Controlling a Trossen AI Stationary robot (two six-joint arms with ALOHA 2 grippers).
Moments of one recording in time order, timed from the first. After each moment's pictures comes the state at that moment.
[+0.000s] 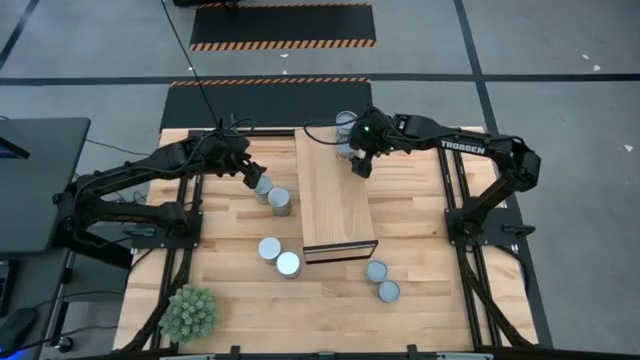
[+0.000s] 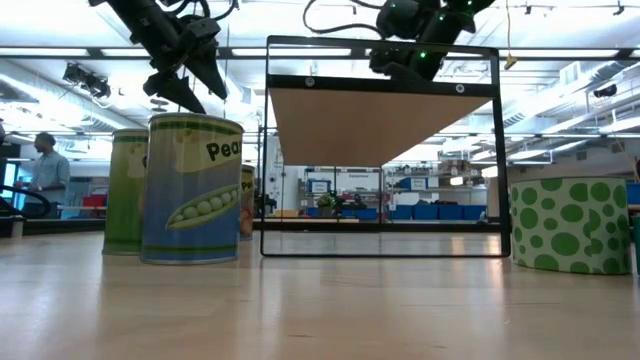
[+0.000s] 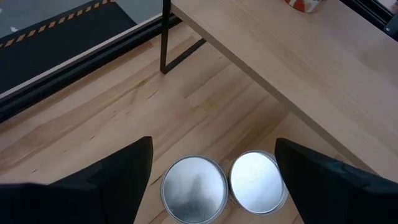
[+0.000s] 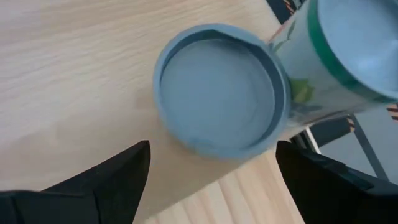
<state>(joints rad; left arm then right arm) 0.42 1.02 0.93 -0.67 -0.14 -0.41 -0.43 1.53 1.33 -0.72 0.11 -0.12</state>
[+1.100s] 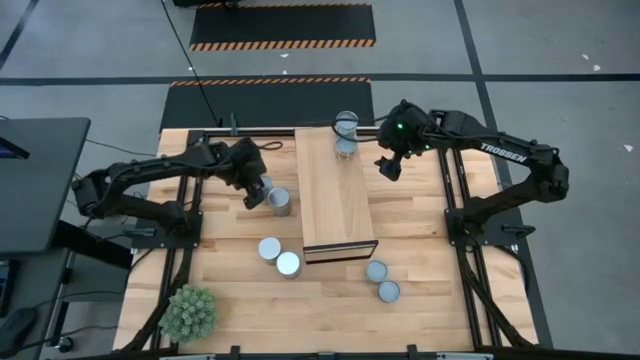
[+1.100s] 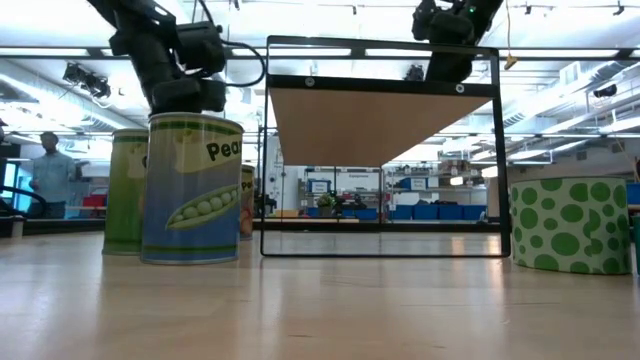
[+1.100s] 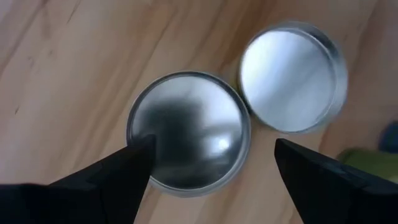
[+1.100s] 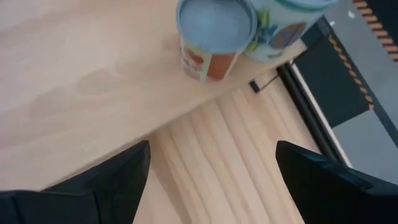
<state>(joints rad) 0.48 1.24 0.81 -0.69 0.11 0.01 -0.42 1.29 1.33 -0.99 0.06 -0.03</state>
